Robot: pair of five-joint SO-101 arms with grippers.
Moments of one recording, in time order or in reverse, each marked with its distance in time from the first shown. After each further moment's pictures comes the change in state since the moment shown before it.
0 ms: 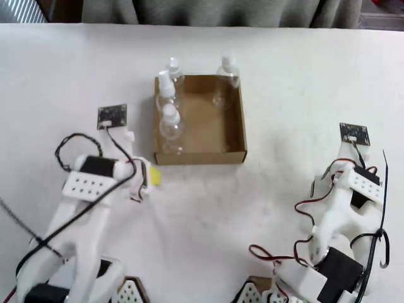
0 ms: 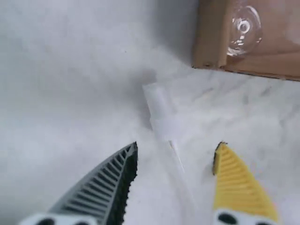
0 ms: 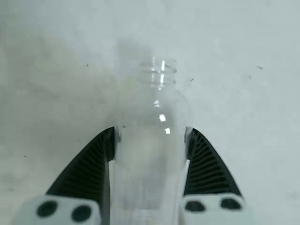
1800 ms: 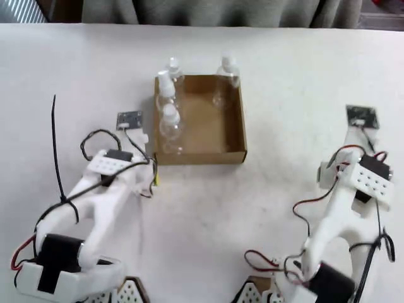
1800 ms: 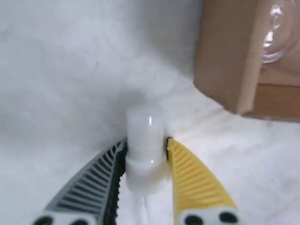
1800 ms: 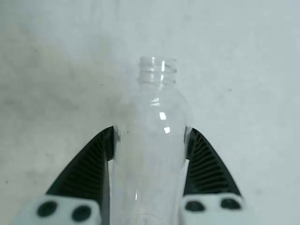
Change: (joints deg) left arm 1.1 20.7 -0.4 -16.0 -2.3; right arm -1.5 -10.5 -12.0 9.8 0.0
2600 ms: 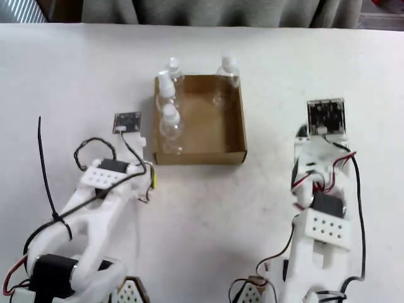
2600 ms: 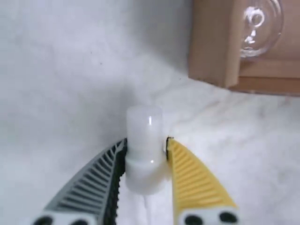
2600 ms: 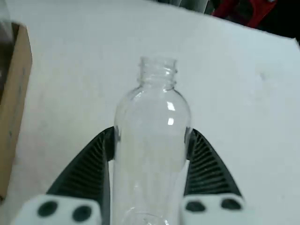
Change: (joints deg) left arm 0.0 -9.0 6.2 -2.3 -1.1; right arm -15.2 -29.8 29.7 -47.3 -4.4
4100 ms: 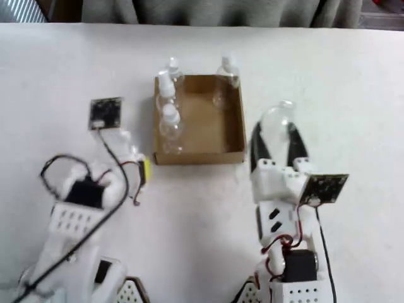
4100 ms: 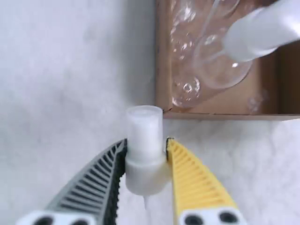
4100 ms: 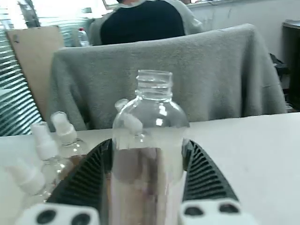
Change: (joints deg) left arm -0.1 -36.7 -0.9 13.2 0.0; right arm -23.2 -51.3 18.1 12.2 -26.9
